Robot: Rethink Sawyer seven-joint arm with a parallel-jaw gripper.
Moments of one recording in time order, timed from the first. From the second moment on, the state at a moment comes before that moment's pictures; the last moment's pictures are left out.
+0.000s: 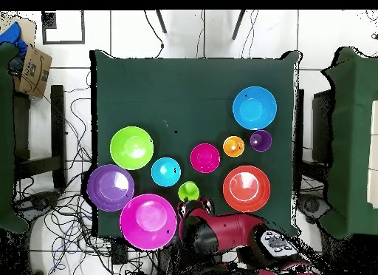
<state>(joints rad) -0.50 -0.59 0.07 2.17 -0.61 -0.12 1.70</state>
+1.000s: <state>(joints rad) -0.56 -0.57 0.10 2.15 -0.63 -0.13 1.70</state>
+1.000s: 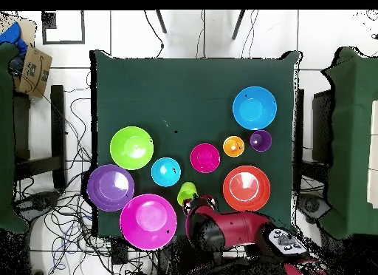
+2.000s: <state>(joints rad) -0.61 -0.78 0.22 2.15 -0.61 0.03 1.70</state>
